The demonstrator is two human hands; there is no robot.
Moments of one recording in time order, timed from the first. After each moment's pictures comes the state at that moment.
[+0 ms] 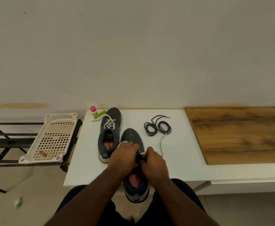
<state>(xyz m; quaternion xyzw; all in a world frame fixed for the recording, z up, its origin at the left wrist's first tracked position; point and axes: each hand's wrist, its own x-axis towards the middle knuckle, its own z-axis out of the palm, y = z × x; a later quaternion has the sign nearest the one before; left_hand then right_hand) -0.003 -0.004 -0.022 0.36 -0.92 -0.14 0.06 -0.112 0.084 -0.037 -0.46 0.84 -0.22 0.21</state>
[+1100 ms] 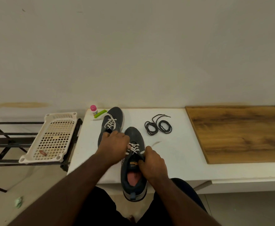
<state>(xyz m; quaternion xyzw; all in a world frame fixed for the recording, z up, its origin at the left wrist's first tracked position) 0.016 -0.040 0.014 0.38 -0.93 -0.02 -0.03 -0.108 0.078 -0.041 -0.46 0.84 -0.20 0.22</state>
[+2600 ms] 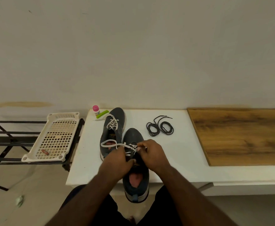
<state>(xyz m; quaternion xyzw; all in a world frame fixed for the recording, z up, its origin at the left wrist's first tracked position) 0.030 0.002 -0.006 0.51 -0.81 -0.28 0.04 -0.124 0.053 -0.019 -0.54 0.76 -0.27 0.23</state>
